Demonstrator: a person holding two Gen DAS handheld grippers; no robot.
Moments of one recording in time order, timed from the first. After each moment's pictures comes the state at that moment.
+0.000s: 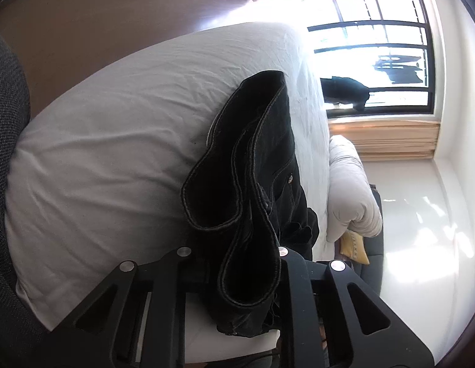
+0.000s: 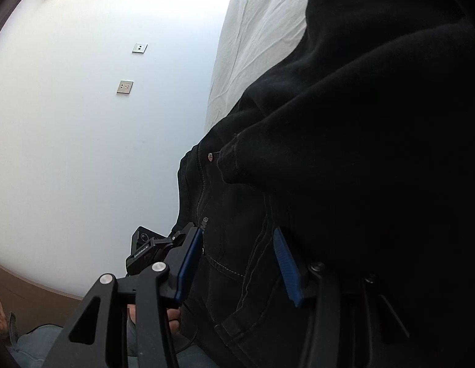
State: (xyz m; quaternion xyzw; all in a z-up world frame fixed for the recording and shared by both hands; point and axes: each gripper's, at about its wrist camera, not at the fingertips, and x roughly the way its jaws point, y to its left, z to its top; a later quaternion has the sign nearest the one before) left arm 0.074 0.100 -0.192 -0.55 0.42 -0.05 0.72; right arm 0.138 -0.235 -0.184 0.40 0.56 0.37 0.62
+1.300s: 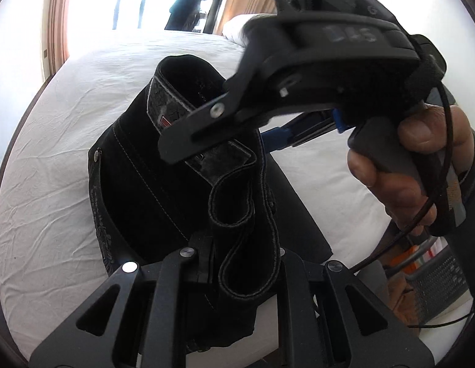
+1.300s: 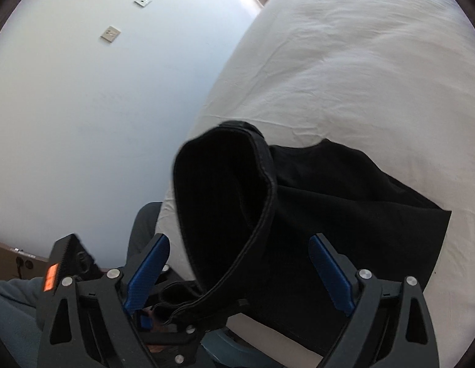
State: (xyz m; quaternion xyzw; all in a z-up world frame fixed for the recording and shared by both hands) left arm 0.124 -0.215 -0.050 -0.03 0.42 -0.26 0.87; right arm 0.151 -0.277 -0.026 0.14 0.61 0.31 0.72
